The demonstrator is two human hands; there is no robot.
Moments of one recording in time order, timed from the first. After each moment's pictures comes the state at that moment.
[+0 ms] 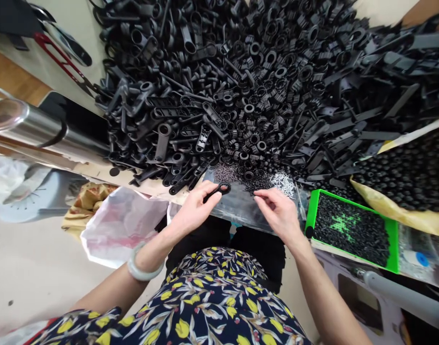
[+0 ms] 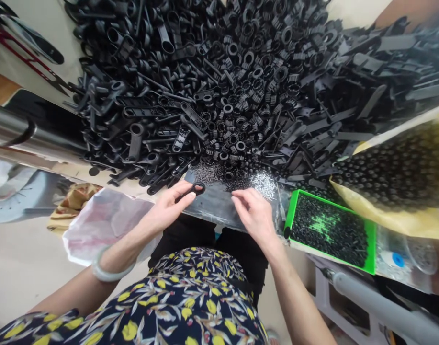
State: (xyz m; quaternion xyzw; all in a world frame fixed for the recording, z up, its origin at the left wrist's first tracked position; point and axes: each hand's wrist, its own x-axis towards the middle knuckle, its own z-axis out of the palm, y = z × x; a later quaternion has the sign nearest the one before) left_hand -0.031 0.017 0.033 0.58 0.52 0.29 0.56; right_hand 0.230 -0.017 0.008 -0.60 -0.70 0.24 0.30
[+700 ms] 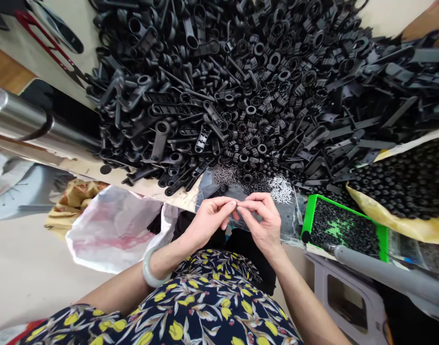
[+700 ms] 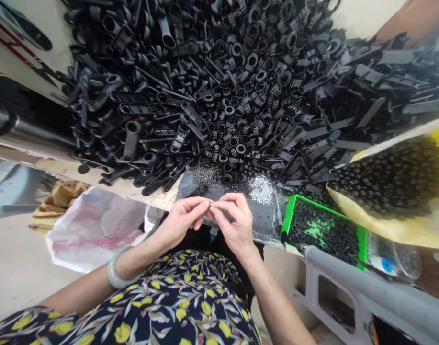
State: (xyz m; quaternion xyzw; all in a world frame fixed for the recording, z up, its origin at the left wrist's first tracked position) left_hand 0.003 -0.005 0.026 0.41 0.47 0.32 0.71; right_hand 0.180 -0.029 0.020 -0.56 -0.63 0.30 0.46
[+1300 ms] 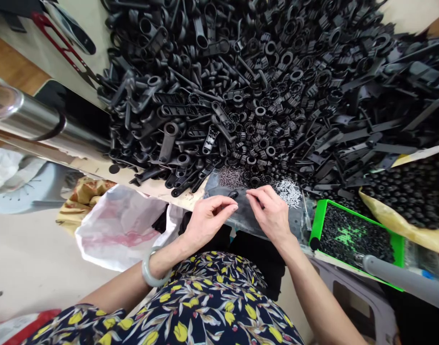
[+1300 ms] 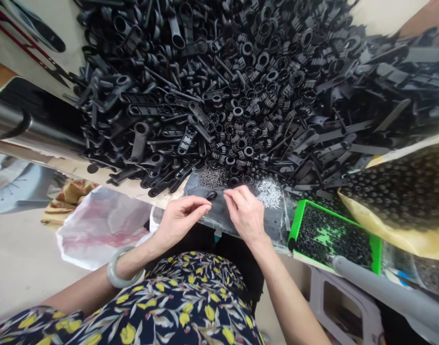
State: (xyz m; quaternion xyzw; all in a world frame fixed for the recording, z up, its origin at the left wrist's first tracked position) left_hand -0.017 0.004 0.026 0.51 0.53 0.35 0.57; right_hand 0.193 0.008 0.007 -0.58 -0.74 0.18 0.29
